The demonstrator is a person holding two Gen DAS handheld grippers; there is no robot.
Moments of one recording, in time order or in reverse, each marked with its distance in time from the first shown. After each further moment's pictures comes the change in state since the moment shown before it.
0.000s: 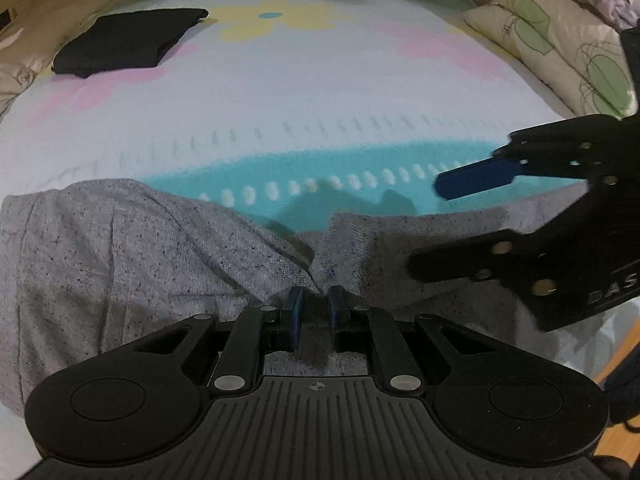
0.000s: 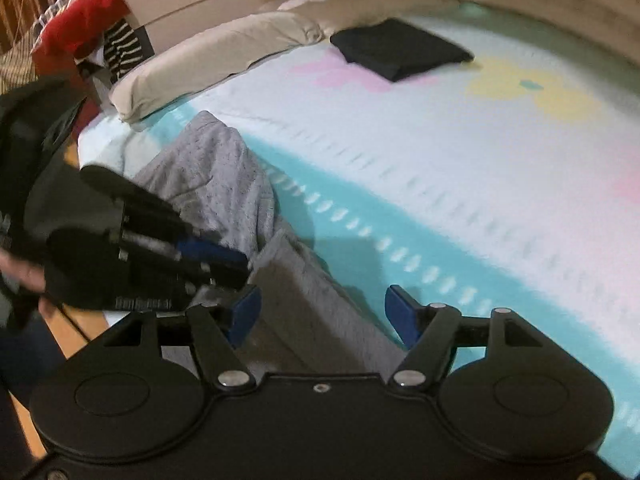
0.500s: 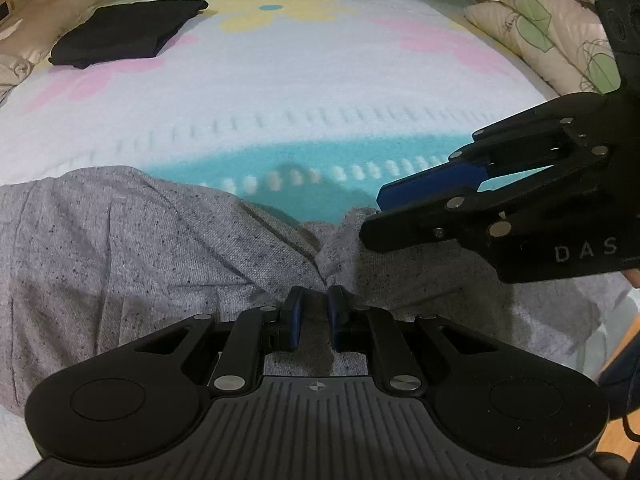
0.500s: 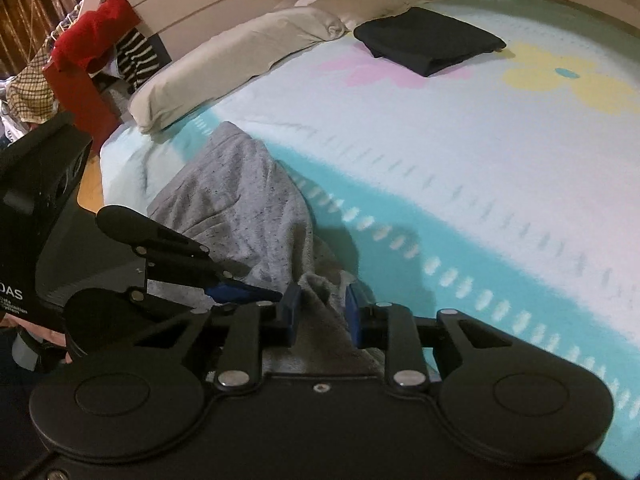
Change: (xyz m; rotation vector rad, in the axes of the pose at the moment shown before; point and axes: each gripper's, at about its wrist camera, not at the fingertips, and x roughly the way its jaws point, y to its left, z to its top) left arm -0.003 0.007 -0.007 -0.006 0.014 -0.009; right arm 0.023 0.003 0.021 0.029 0.014 0.111
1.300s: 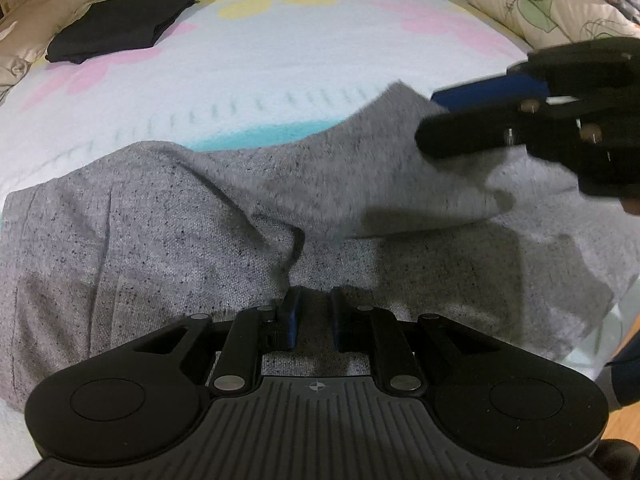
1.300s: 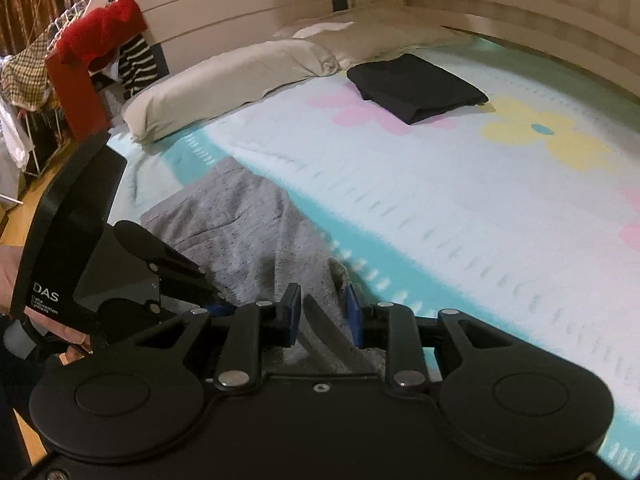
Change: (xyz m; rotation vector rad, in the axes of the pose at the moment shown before) left arm 0.006 -0.005 -0.003 0.029 0.041 0.026; right arm -0.031 0.019 -0.001 -0.094 -0.098 -0.119
